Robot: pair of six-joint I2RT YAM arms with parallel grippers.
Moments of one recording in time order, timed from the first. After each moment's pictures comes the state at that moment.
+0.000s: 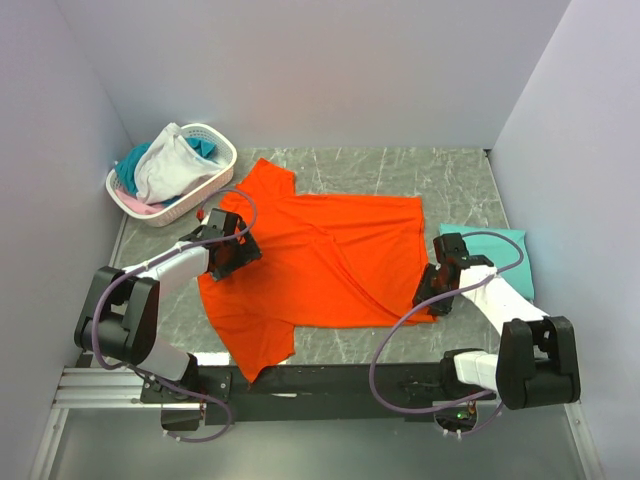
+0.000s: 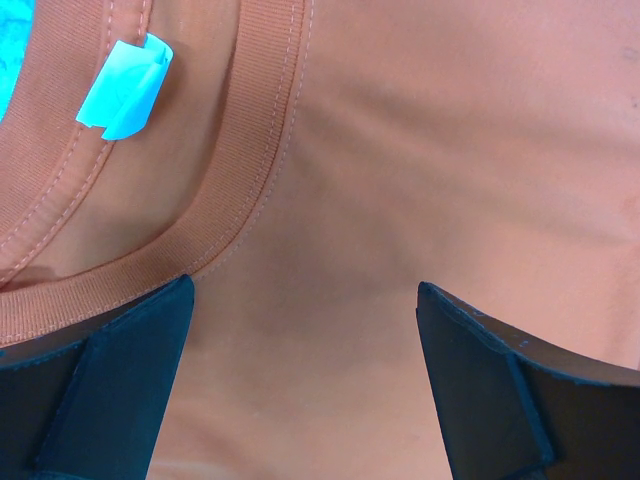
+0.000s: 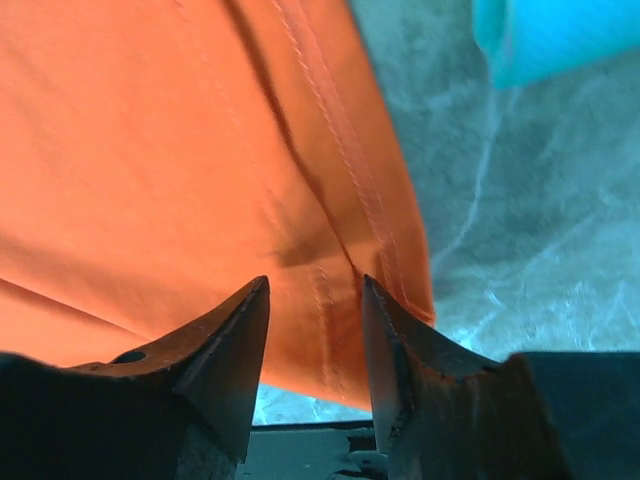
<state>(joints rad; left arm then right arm) -0.30 1.49 0.78 -0.31 -0.11 -0.79 0.09 1.22 0.61 -0.71 -0.06 0.54</state>
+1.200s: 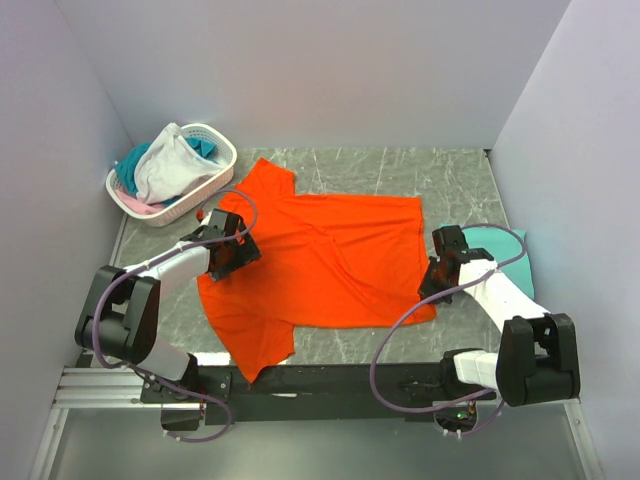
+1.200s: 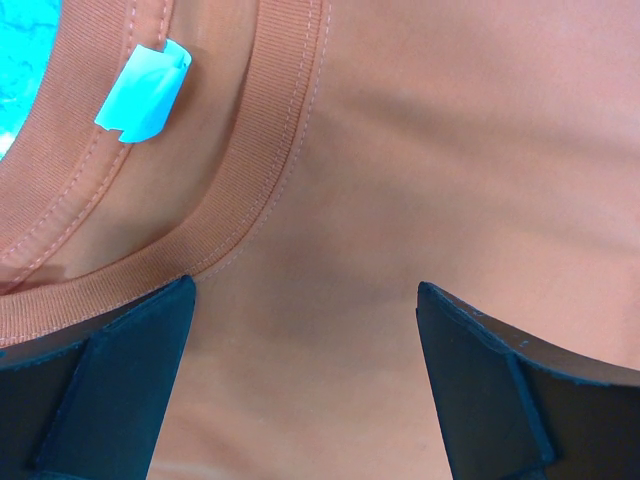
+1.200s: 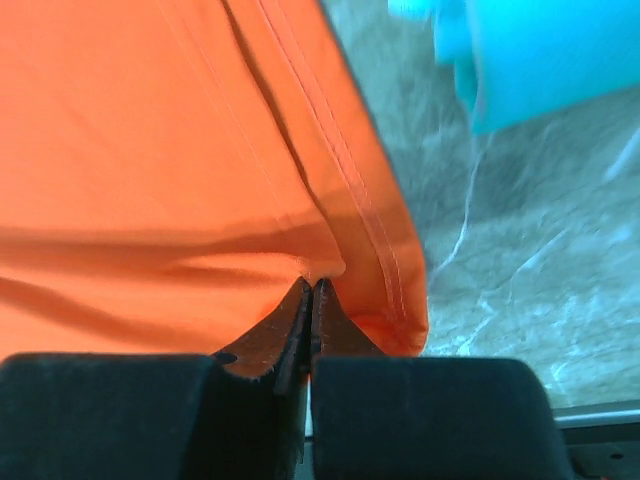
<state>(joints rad) -0.30 1.49 0.78 -0.32 -0.14 -0.78 0.10 1.24 0.66 -0.73 0.01 0.57</state>
